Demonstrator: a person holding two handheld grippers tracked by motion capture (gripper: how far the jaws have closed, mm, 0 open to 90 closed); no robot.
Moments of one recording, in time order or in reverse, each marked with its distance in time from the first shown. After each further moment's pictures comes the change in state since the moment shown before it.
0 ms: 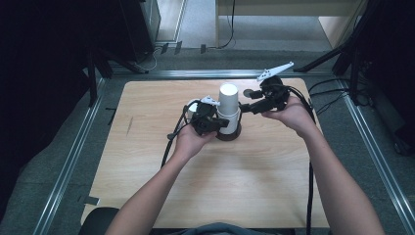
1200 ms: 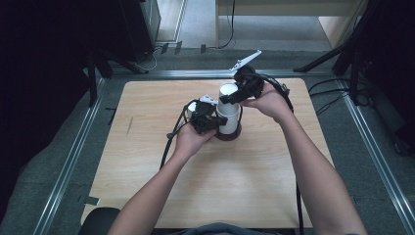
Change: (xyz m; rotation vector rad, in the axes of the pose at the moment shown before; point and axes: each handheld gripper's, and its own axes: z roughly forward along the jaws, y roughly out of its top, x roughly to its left) left arm 0.010 -0.002 0.006 -0.004 0.016 -0.015; right arm 0.012 0.050 0.045 0.093 -0.064 -0.075
